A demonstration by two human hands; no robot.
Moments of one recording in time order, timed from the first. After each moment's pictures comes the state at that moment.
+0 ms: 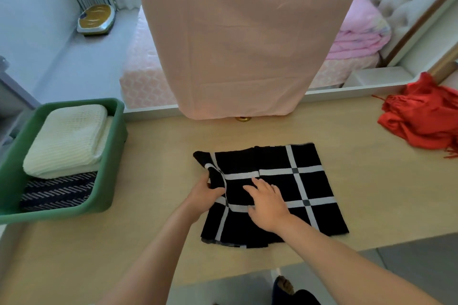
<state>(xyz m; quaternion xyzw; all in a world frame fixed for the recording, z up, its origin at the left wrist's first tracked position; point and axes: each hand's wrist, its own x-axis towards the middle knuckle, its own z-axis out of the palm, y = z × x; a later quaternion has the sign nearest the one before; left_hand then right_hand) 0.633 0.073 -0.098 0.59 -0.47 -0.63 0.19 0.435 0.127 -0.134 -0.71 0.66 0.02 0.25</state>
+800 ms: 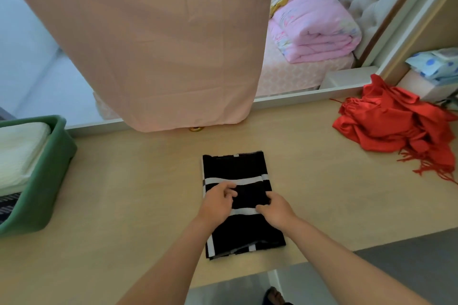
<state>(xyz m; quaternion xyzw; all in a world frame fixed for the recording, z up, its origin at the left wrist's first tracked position) 0.409 0.099 -0.113 0.60 -0.61 -0.49 0.16 0.230 0.151 -0.131 -0.40 0.74 -0.20 0.50</state>
